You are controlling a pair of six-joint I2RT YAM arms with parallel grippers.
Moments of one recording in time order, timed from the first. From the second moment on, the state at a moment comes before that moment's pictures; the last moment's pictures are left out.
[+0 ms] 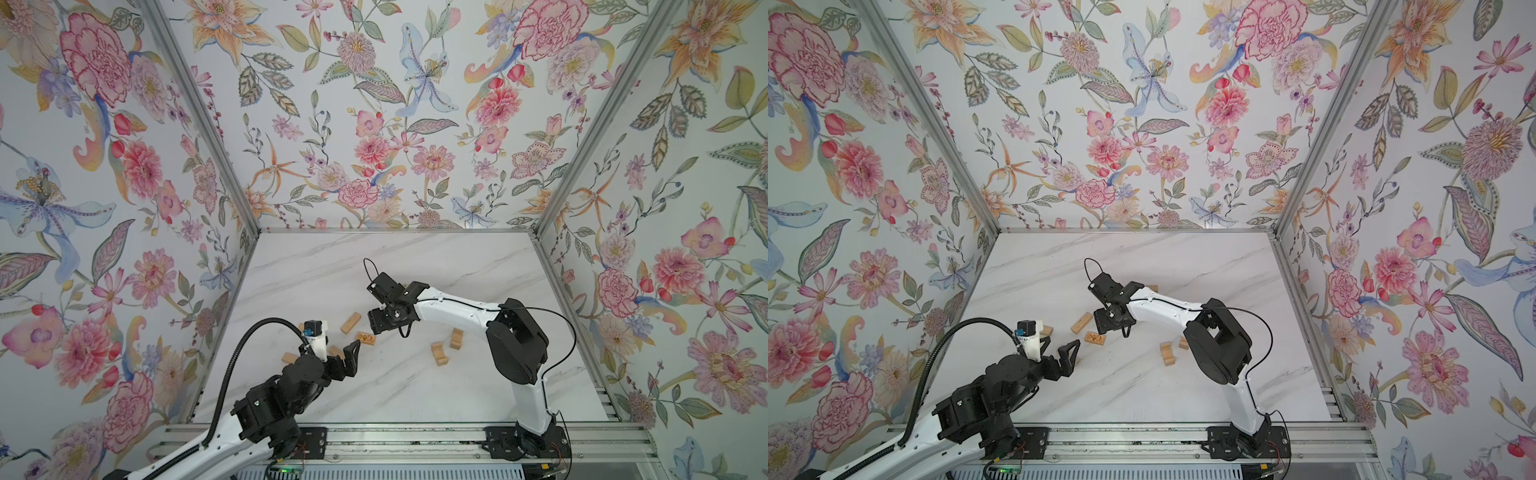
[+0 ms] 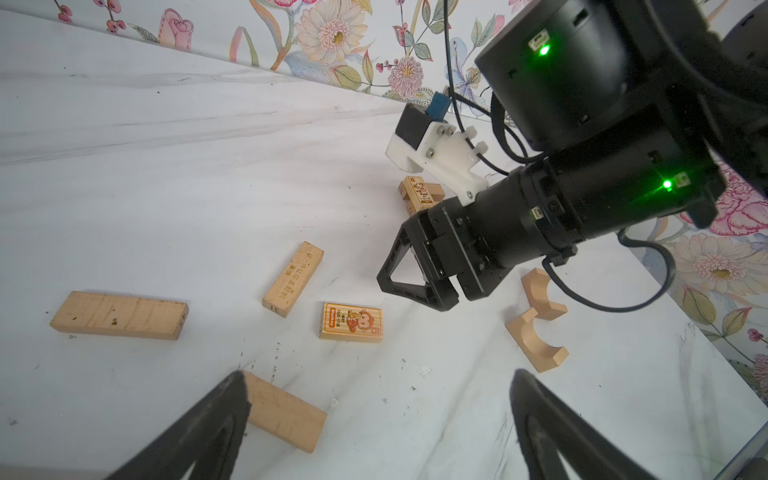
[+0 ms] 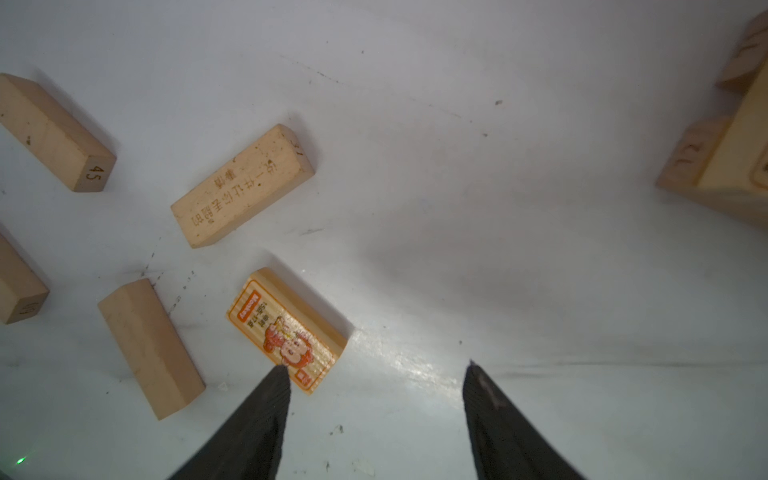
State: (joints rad) left arm -0.95 0.39 0.35 -0.40 -0.47 -0.59; right arm 0.93 2.04 1.56 -0.67 -0.02 0.48
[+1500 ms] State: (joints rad) left arm -0.95 0.37 0.33 -0.45 -0.50 -0.62; right arm 0.98 2.15 1.59 -0.56 -0.12 0.40
